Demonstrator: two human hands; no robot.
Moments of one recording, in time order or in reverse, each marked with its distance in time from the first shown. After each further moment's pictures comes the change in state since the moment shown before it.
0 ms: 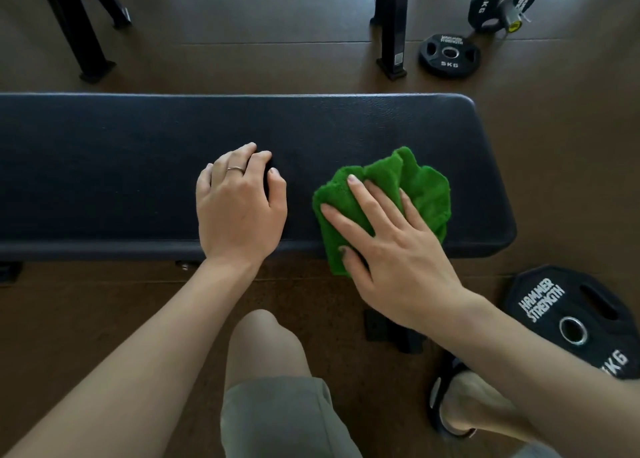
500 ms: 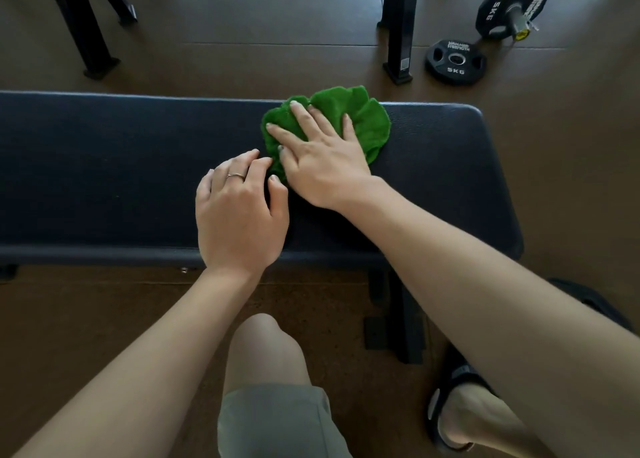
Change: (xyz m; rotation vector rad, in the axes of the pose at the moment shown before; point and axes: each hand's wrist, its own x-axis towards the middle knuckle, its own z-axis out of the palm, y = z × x) left_hand 0.000 -0.001 0.002 0.001 0.028 -0.022; right_hand 0.168 -0.027 -0.008 0.091 -0.069 0.033
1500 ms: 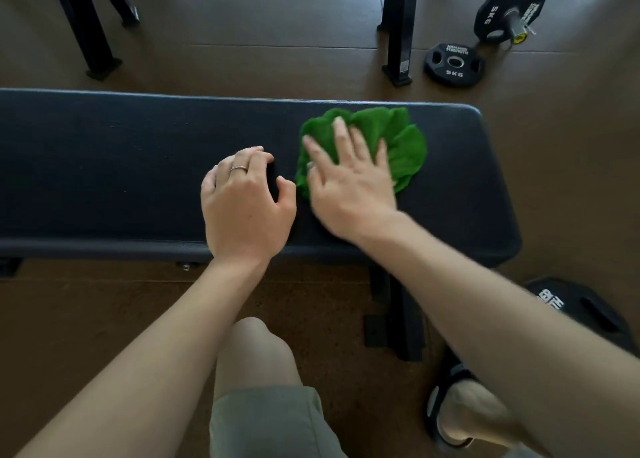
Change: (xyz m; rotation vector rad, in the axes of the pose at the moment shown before) left_hand 0.004 0.000 0.000 -0.022 -0.016 -0.037; right_hand -0.045 0.007 0.006 -0.049 0.047 0.191
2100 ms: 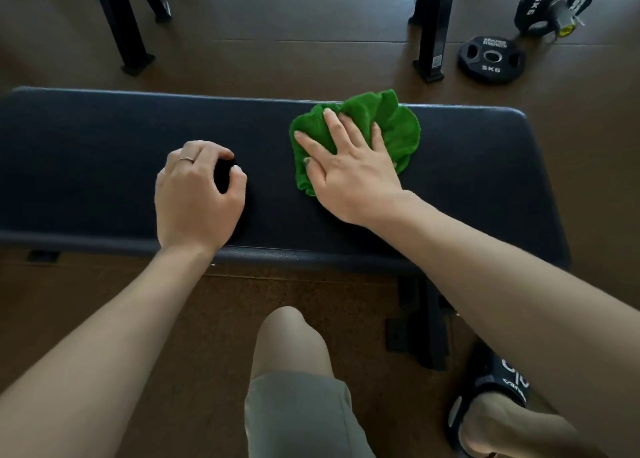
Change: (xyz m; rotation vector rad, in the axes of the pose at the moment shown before) left_hand 0.028 -0.084 -0.033 -0.040 0.019 -0.056; right_hand 0.033 -0.022 -0.002 -0.010 -0.075 -0.196
